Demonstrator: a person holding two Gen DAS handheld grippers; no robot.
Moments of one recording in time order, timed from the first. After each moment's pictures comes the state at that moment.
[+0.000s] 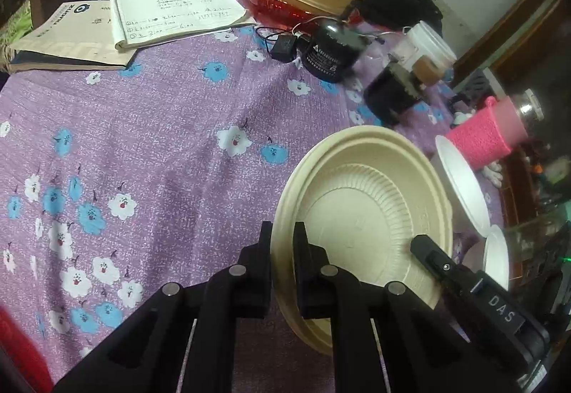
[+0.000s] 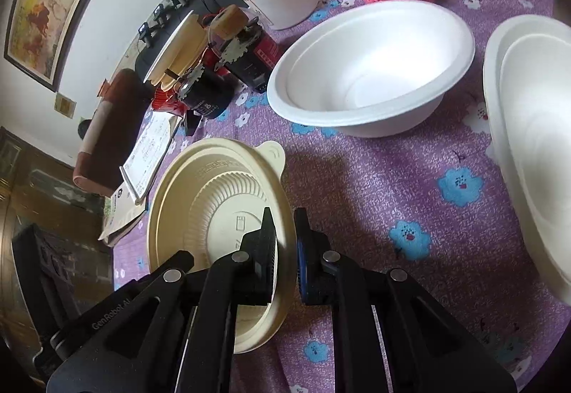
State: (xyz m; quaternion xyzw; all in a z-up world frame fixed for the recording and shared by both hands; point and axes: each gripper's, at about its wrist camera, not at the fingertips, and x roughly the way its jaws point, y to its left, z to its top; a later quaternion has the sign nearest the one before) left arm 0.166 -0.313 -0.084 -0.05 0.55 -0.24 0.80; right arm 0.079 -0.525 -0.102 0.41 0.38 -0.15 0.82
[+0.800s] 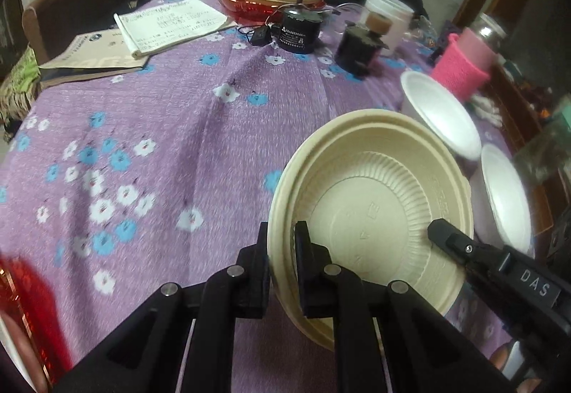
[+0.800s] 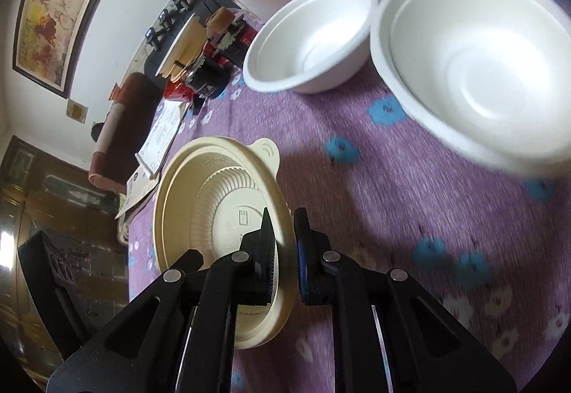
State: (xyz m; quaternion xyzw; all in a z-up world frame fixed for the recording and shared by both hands) left arm 0.078 -0.308 -0.072 0.05 0.50 -0.24 0.83; right arm 0.005 -0.511 -0.102 0.44 0.37 -0.13 0.81
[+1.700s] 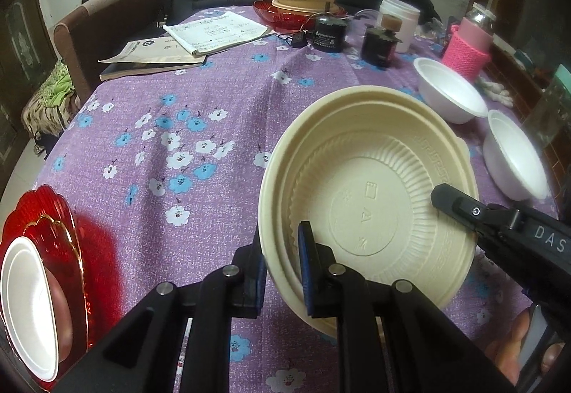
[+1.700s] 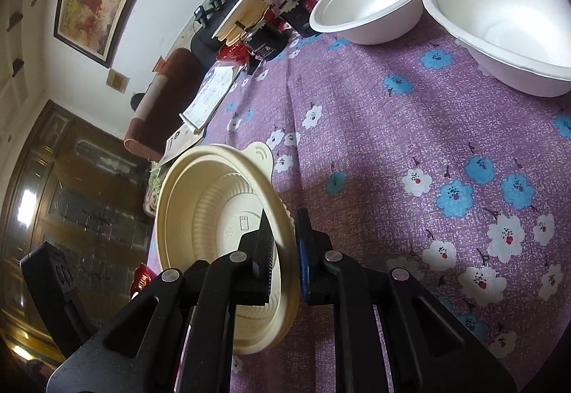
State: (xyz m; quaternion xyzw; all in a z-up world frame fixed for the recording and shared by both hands) left arm 0.026 -0.257 -0.068 0.08 0.46 -0.19 0.86; right arm -0.006 -0.466 -0.110 0.41 0.35 -0.03 0.84
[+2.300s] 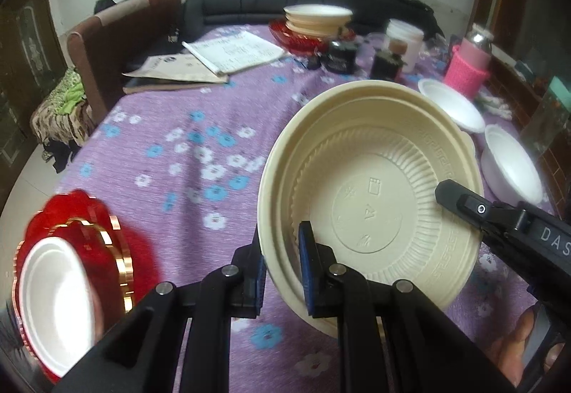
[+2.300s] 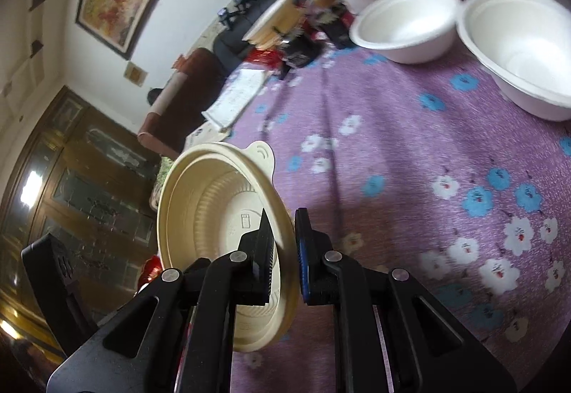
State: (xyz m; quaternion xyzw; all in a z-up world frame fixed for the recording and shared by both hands) left arm 0.013 -0.224 -0.042 0.07 0.42 -0.18 0.88; right arm -0.013 -0.439 -0.084 0.38 0.32 0.00 0.87
